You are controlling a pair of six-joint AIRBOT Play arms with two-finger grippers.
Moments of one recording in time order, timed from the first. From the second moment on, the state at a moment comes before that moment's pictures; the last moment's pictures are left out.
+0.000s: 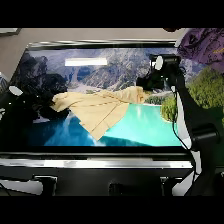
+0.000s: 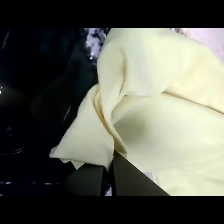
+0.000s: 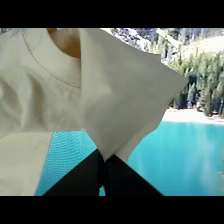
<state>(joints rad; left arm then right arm) 0.23 -1.64 1.28 1.12 -0.93 -1.65 0.20 -1.90 1.99 -1.49 1.40 1.82</state>
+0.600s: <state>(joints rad) 0.31 -1.43 1.17 1.05 -1.08 -1.55 0.20 -1.90 1.99 -1.48 1.45 1.83</state>
